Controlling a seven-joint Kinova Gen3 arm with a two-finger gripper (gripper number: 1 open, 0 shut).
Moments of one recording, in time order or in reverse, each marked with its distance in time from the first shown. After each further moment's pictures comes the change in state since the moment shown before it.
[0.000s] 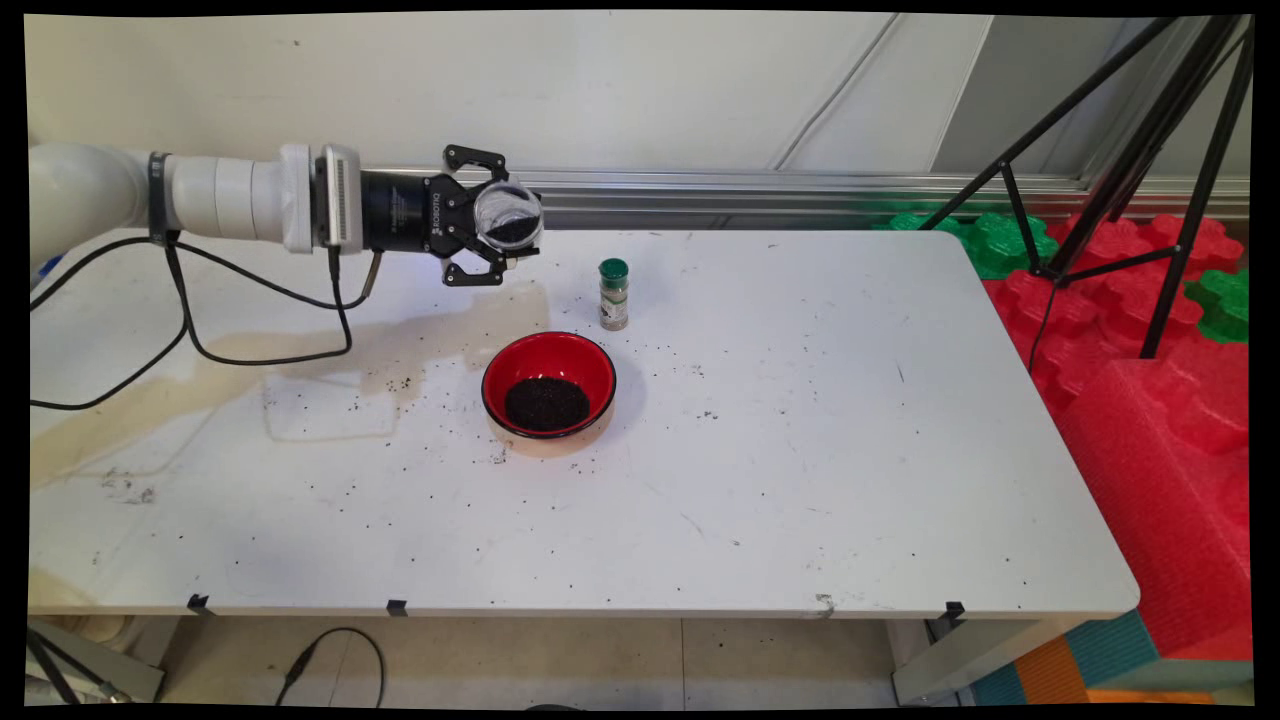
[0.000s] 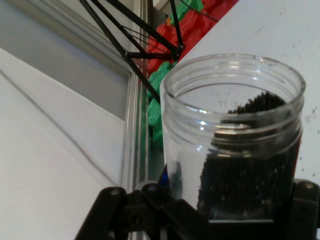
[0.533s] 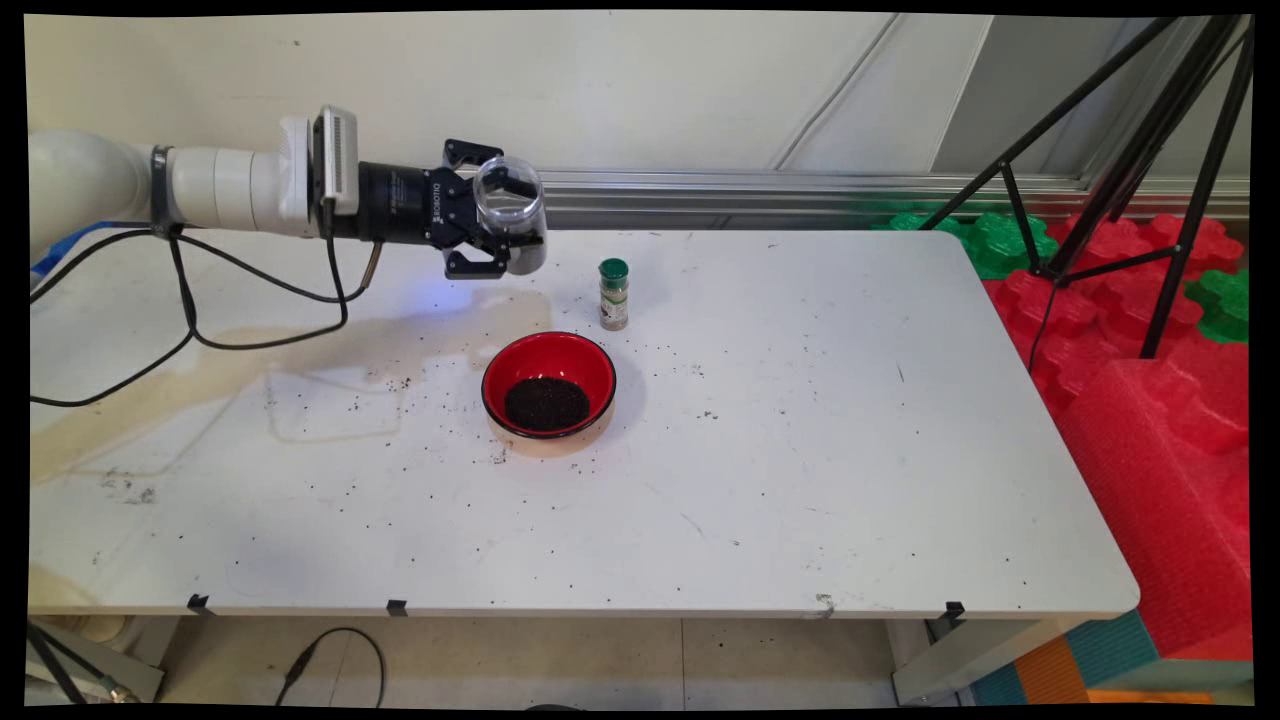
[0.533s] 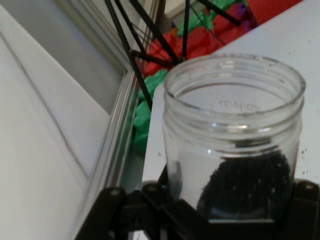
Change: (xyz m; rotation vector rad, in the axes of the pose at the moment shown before) arm -0.001 -0.008 0.001 -0.008 0.029 -0.267
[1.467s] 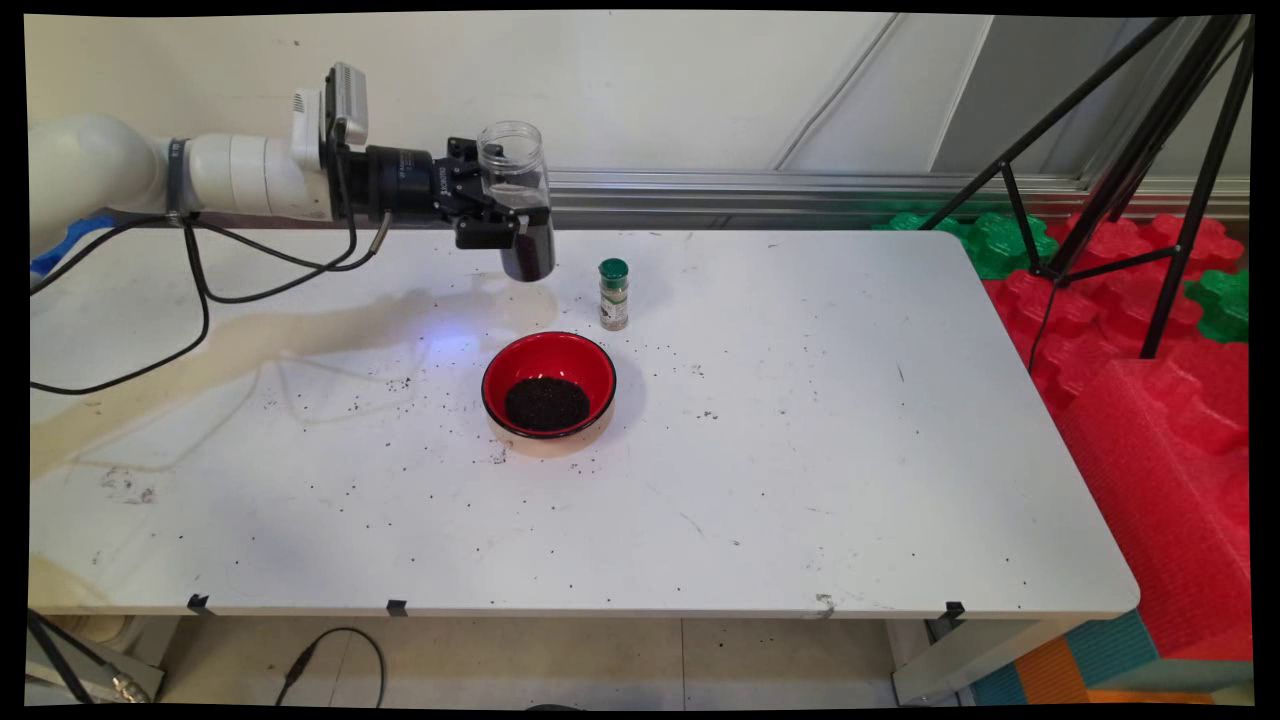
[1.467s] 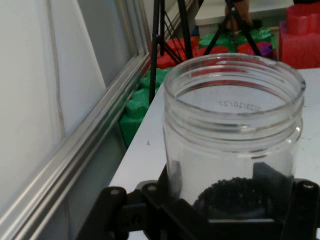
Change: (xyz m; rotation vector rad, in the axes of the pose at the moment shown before) arm -0.015 -0.021 0.009 0.022 0.012 -0.441
